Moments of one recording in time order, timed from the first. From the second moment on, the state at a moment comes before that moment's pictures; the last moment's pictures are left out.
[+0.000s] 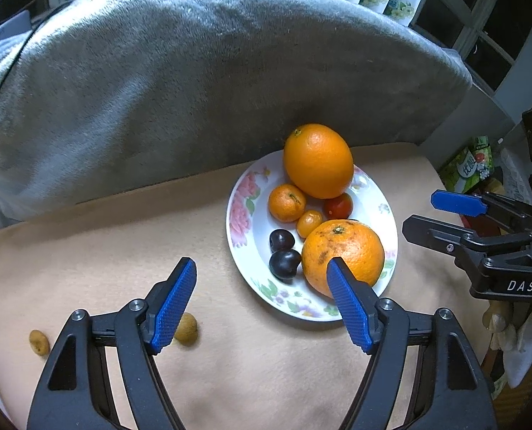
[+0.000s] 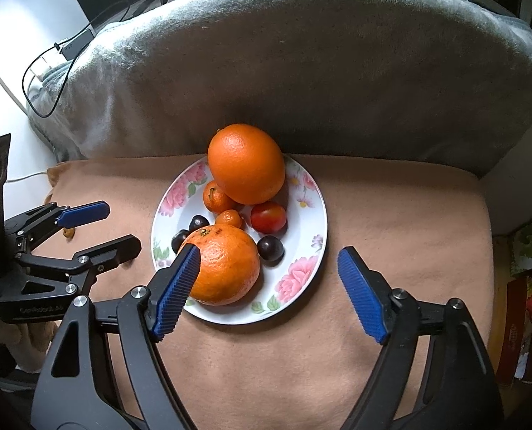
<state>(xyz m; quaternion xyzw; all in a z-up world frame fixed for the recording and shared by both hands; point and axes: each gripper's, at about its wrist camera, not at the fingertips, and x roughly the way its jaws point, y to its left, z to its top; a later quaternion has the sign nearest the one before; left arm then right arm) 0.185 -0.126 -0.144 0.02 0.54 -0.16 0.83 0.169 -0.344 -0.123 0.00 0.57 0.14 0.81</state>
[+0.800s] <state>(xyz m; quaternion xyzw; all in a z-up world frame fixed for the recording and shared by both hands) 0.167 -0.101 -0.119 0.01 0.51 -0.14 0.85 0.157 -0.322 -0.114 -0.02 0.56 0.14 0.82</state>
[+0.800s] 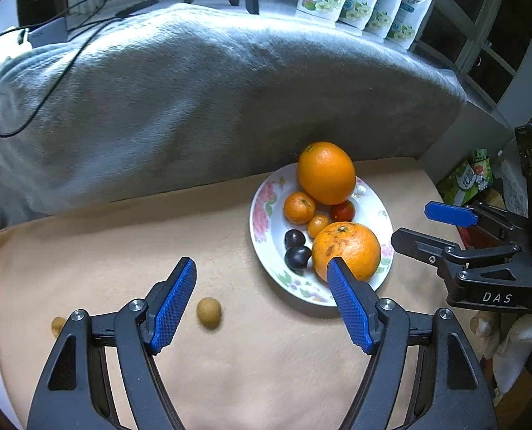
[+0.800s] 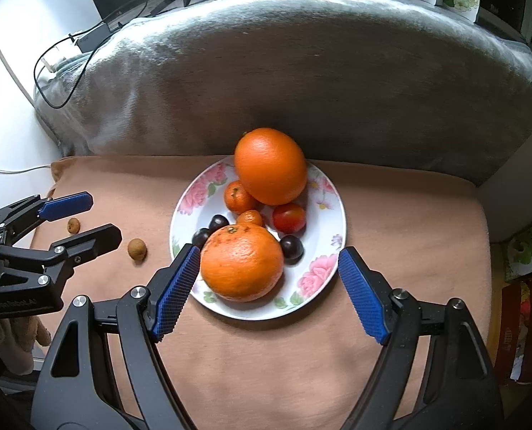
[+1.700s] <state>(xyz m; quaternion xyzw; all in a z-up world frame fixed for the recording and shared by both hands) 0.125 0.029 -0.147 -0.06 0.54 -0.04 0.84 0.123 -0.206 -0.123 -0.04 0.55 0.25 0.80</state>
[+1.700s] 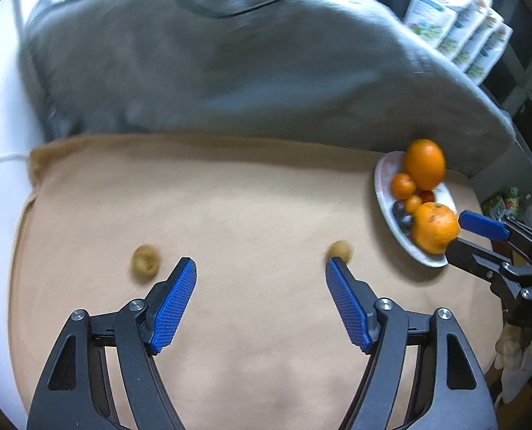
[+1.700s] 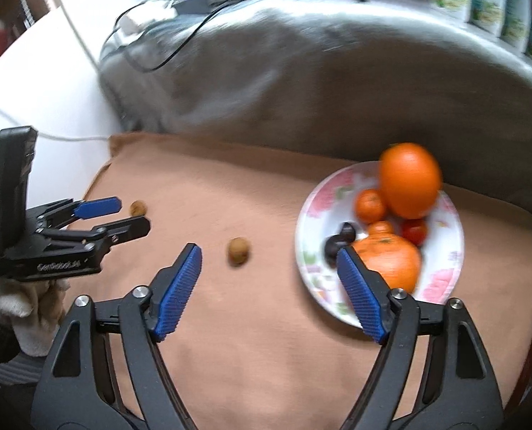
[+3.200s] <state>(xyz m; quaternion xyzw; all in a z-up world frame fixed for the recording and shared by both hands) 0.130 0.124 -0.219 -0.14 0.57 0.01 0.81 0.155 -0.123 -0.235 -0.11 0.63 0.24 0.73</state>
